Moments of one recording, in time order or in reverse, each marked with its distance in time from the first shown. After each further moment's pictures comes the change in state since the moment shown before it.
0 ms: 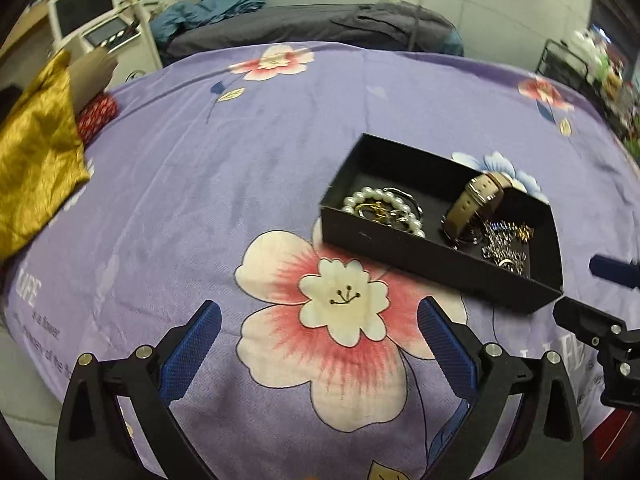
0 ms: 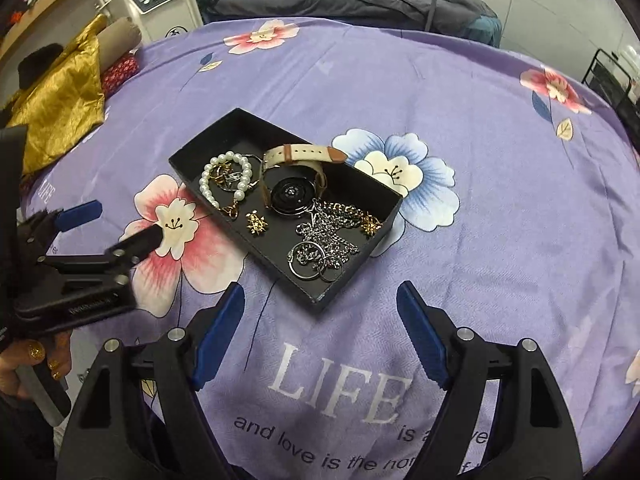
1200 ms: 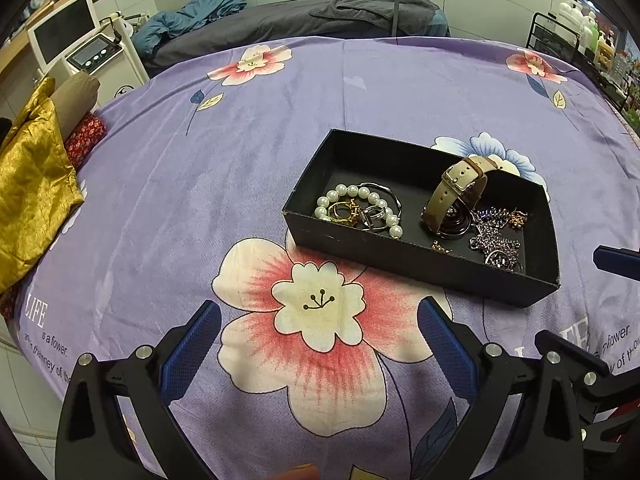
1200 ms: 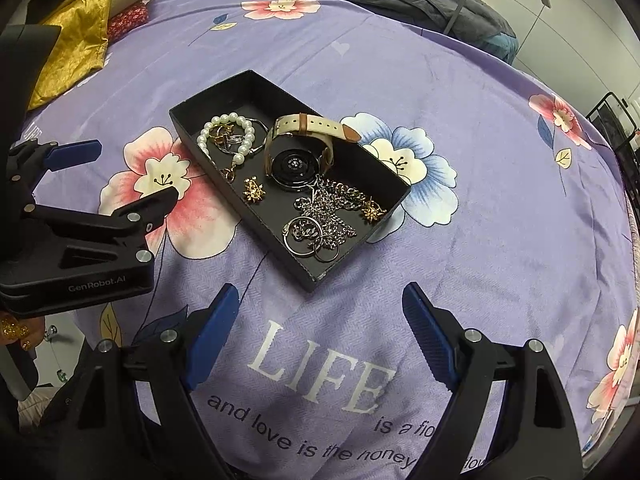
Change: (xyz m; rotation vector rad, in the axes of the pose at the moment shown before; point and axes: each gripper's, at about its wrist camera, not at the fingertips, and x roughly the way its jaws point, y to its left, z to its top) left arm 0.004 -0.022 0.006 0.065 0.026 0.029; right arm 0.010 0.017 -0.005 -0.141 0.078 -0.094
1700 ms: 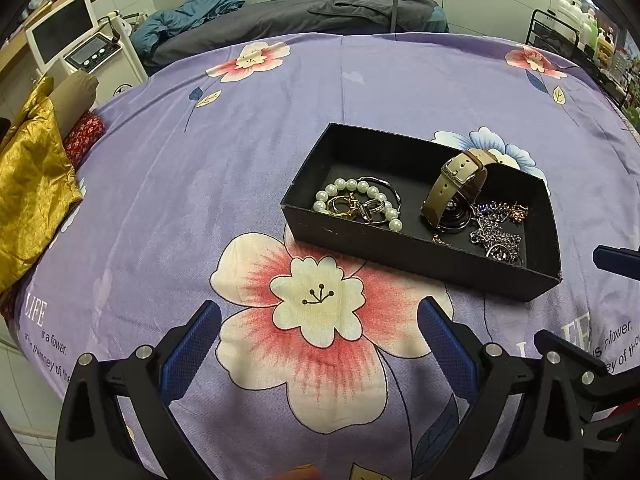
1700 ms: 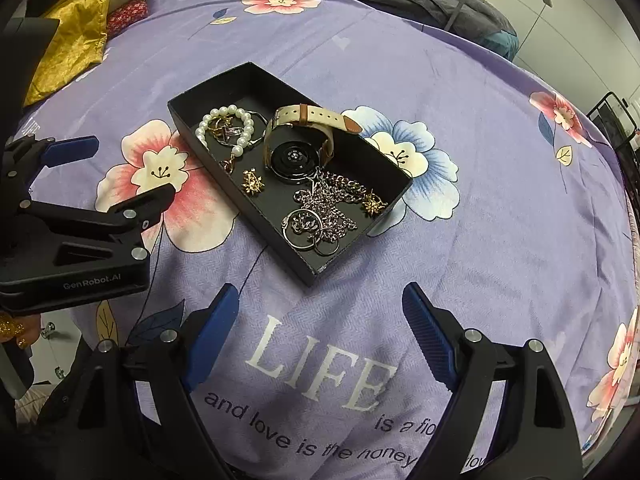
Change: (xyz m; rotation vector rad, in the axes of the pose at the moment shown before) left arm 0.001 -0.001 -0.003 0.002 0.009 0.000; right arm 0.004 0.001 -0.003 -0.005 0.013 -0.006
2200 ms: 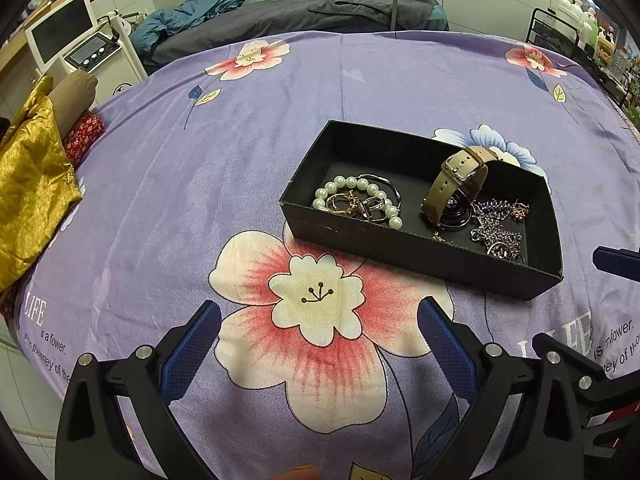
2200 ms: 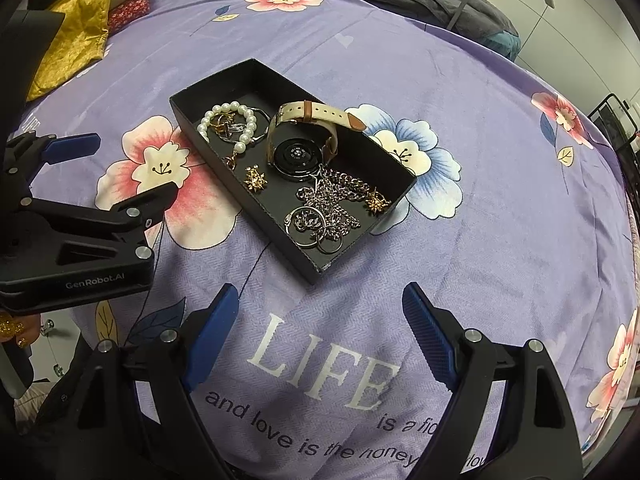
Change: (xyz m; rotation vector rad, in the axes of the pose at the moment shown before) left arm 0.002 -0.001 -0.001 0.003 0.004 0.000; right arm 0.001 0.002 -0.001 -0.008 0.004 -0.001
